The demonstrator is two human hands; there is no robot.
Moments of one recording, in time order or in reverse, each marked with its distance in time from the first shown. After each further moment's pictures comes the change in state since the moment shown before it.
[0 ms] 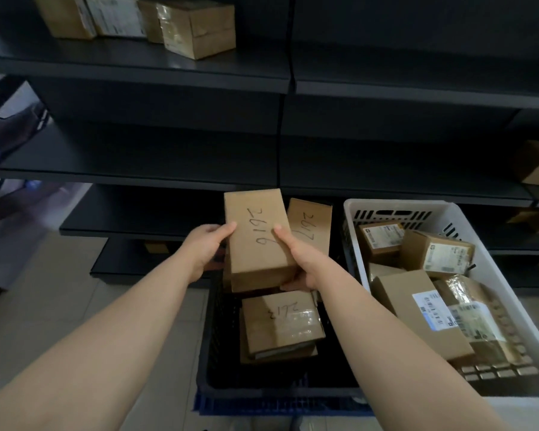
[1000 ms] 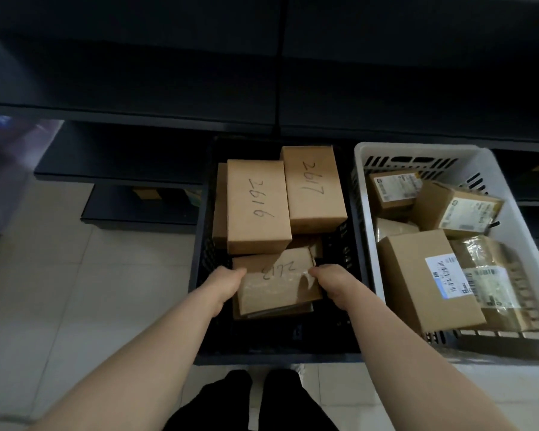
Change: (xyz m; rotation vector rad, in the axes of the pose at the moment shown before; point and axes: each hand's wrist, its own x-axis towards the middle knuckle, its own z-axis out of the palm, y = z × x) left_hand 0.007 -0.127 0.076 0.245 -0.078 -0.490; right_hand 0.068 0.125 -0.067 -0.228 0.166 0.278
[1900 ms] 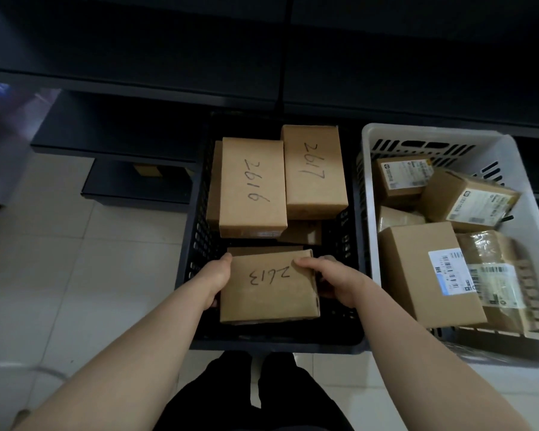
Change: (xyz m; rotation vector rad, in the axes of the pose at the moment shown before) left_hand 0.026 -0.024 0.010 -0.193 0.009 -0.165; right_hand -0.001 0.013 -0.019 0.040 -0.259 -0.004
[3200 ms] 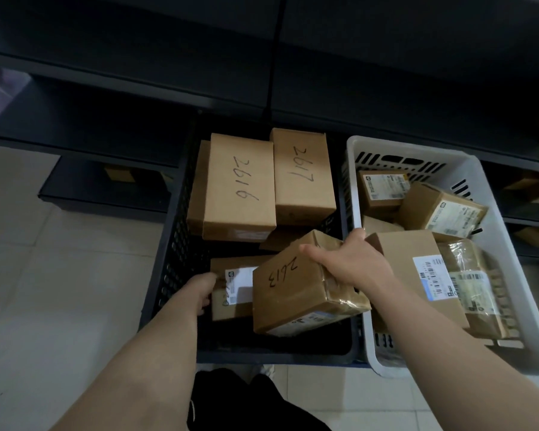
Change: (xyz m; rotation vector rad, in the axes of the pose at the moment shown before) left_hand 0.056 -0.021 0.021 -0.067 -0.045 -0.053; right_hand -0.067 -0.036 -0.005 -0.715 0.653 -0.142
